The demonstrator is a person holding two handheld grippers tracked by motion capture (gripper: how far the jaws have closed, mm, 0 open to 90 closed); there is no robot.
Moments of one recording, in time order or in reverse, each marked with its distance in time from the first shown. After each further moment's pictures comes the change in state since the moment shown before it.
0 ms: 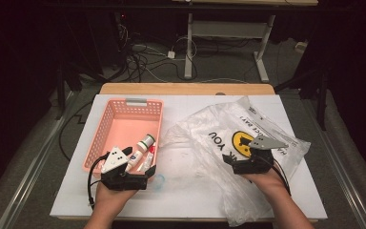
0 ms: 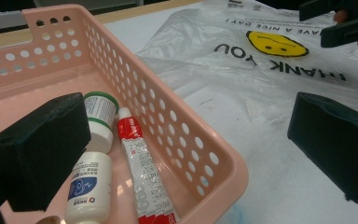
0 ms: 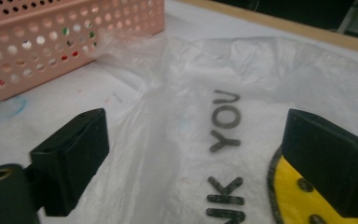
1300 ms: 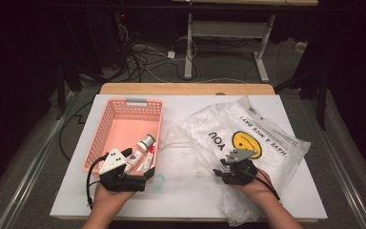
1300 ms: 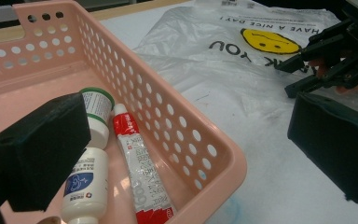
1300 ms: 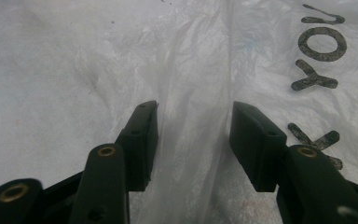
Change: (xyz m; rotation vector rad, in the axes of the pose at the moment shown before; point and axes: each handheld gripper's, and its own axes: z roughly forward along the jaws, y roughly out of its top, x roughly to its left) left arm 0.003 -0.005 -0.002 0.003 -0.029 0.000; right arm 0.031 -0.024 0.034 0.296 0.067 -0.157
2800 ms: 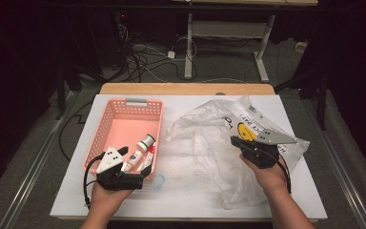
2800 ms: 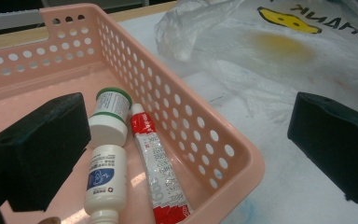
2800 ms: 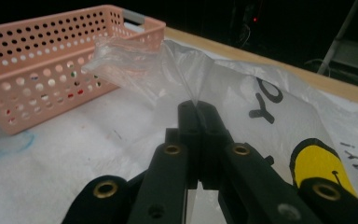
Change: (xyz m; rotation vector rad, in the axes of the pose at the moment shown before) left arm 0.006 0.002 -0.006 -0.002 0.049 -0.008; right arm -0.035 0.026 -0.065 -0.387 -0.092 0.135
